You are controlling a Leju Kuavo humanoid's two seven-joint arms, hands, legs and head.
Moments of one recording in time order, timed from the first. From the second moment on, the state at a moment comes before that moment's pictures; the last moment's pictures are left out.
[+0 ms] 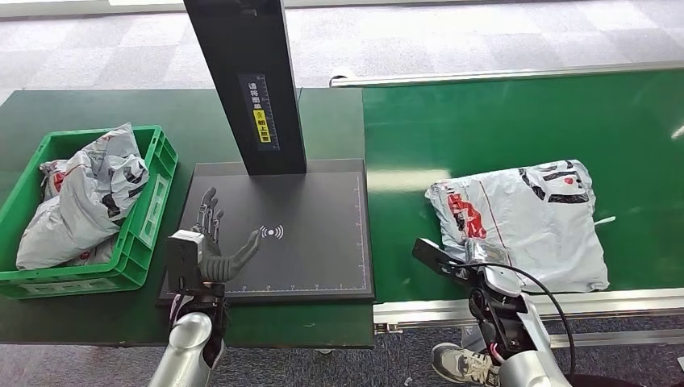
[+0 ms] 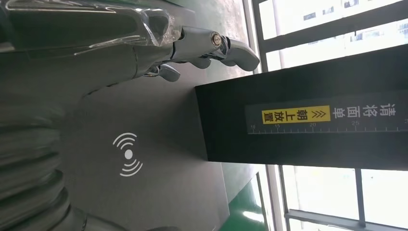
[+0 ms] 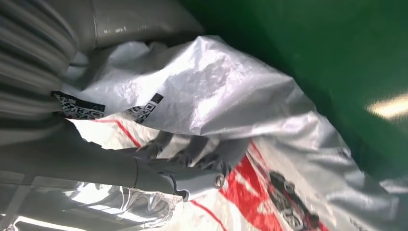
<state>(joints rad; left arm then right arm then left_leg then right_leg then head) -0.20 -0.22 -0.11 -1.24 -0.13 0.16 -0.44 -0.50 -0.03 0.11 -0.73 1.31 0.09 0.25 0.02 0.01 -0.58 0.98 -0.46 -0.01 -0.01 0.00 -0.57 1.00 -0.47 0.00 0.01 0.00</state>
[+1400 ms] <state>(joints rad) -0.24 -0.24 -0.10 -1.27 -0.09 0.40 -0.60 -0.53 0.16 0.21 -1.15 0.46 -0.20 -0.50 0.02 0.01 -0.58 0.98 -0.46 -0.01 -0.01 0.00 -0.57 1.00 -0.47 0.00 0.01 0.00</state>
